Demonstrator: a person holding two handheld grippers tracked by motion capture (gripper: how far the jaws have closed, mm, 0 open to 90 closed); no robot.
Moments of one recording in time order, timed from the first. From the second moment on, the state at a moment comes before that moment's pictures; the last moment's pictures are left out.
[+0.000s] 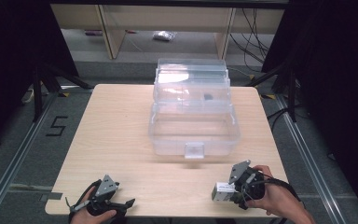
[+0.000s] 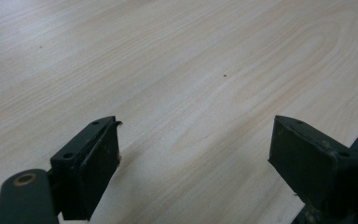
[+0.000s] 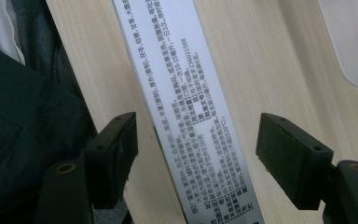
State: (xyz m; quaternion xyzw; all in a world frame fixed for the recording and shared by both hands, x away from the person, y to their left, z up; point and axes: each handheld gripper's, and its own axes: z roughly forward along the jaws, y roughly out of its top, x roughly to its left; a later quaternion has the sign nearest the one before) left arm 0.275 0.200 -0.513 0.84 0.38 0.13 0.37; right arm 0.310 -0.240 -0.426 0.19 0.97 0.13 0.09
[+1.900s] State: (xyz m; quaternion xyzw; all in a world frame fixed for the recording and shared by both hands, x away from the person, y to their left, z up) left arm 0.276 0.200 -0.513 0.84 0.39 0.14 0.36; right arm 0.351 -0.202 -0.367 0.12 0.99 0.10 0.05
